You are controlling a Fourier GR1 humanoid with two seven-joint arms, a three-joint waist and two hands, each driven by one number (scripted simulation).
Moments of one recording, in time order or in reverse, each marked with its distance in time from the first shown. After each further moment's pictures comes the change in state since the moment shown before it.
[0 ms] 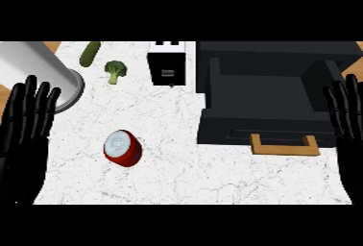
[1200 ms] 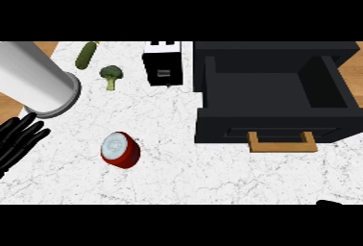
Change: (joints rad) left arm 0.158 0.356 0.244 0.024 0.648 -0.576 0.252; right arm 0.251 -0.003 -0.233 -0.028 -0.194 0.044 0.142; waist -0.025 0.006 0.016
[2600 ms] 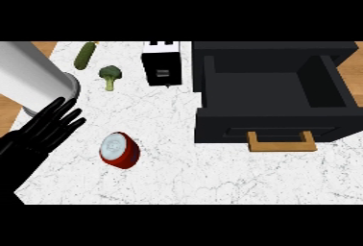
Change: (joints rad) left arm -0.146 -0.149 -0.067 0.164 0.103 0.133 0.253; right arm 0.134 0.005 -0.244 0.009 -0.188 0.255 -0.071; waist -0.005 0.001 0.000
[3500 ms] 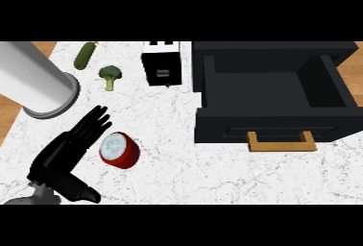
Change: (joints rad) left arm -0.028 -0.137 -0.064 0.325 -0.374 -0.064 -0.289; right arm 0.046 0.031 -0.122 -0.039 -0.072 0.121 0.040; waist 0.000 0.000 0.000
